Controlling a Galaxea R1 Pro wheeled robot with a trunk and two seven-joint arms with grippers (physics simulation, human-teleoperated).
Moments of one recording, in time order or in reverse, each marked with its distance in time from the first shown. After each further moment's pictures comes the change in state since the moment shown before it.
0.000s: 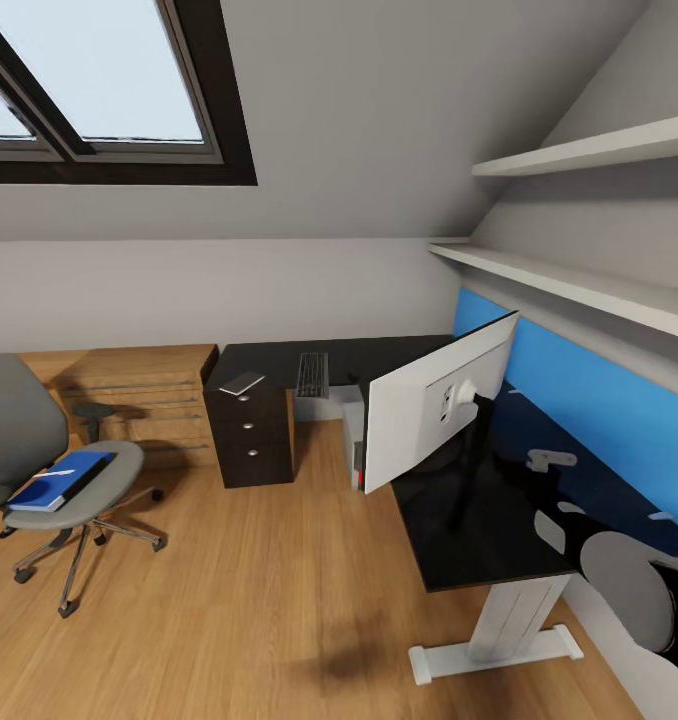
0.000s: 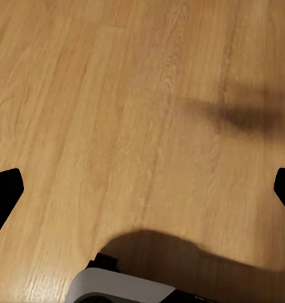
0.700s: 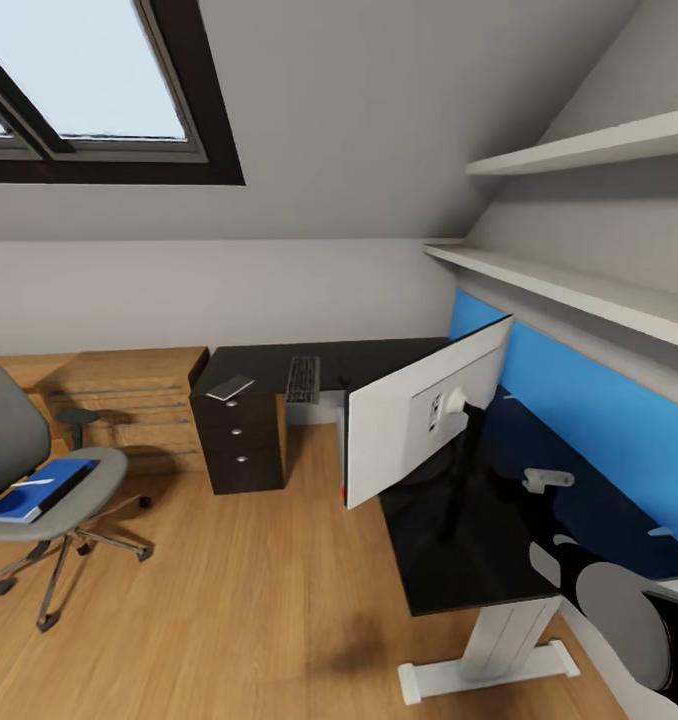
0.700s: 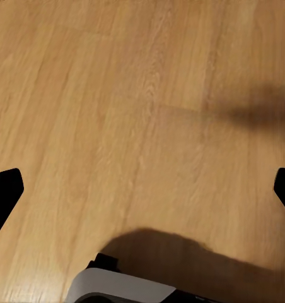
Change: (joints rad) left arm 0.000 -0.001 -0.002 0.000 -0.002 0.000 0.004; right arm 0.091 0.026 0.002 0.002 0.006 -0.218 0.002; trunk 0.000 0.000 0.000
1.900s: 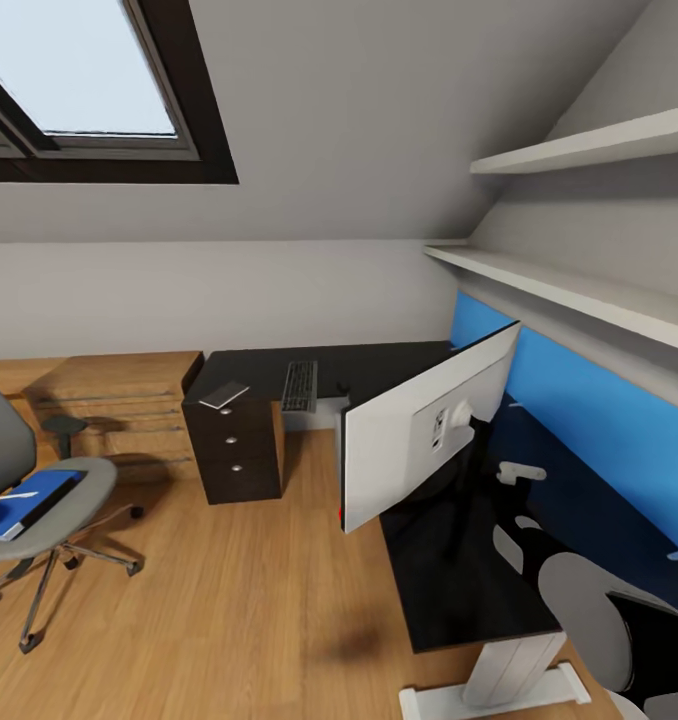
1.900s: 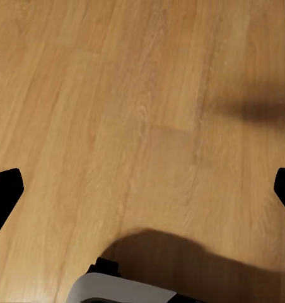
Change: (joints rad) left arm 0.000 0.002 0.000 -0.008 -0.003 -0.001 0.000; right arm 0.005 0.114 0.000 -0.115 0.001 0.208 -0.166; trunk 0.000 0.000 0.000
